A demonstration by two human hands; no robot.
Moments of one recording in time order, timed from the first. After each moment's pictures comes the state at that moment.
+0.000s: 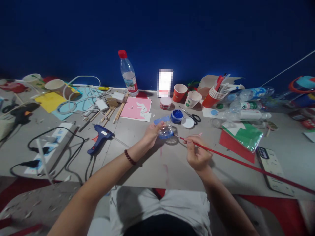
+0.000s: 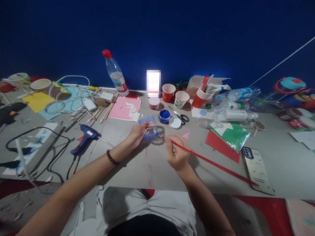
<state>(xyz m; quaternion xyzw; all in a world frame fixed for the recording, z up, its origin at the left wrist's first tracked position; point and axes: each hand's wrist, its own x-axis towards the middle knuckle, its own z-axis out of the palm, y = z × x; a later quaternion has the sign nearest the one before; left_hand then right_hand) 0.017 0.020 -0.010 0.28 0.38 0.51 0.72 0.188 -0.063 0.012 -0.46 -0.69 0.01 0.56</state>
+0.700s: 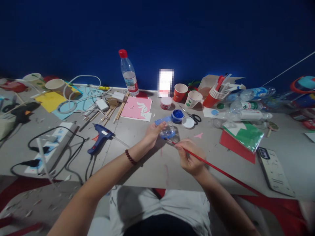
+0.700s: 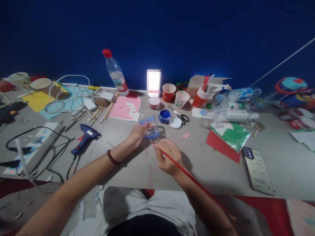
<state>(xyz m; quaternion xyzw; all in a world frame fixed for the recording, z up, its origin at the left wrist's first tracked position) 0.018 0.017 -0.006 0.29 0.39 0.50 0.72 0.165 -0.068 0.034 -0.38 -0.76 0.02 0.52</state>
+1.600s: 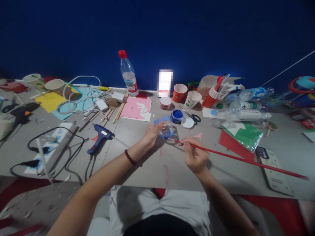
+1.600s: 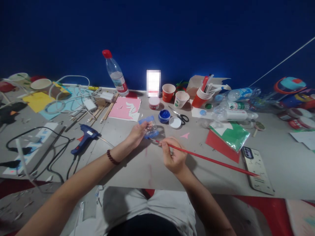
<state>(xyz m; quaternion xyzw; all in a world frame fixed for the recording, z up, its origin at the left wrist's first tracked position) 0.017 0.019 -0.007 0.29 0.37 0.51 0.72 0.175 -0.068 0.017 -0.42 -0.67 0.11 0.59</state>
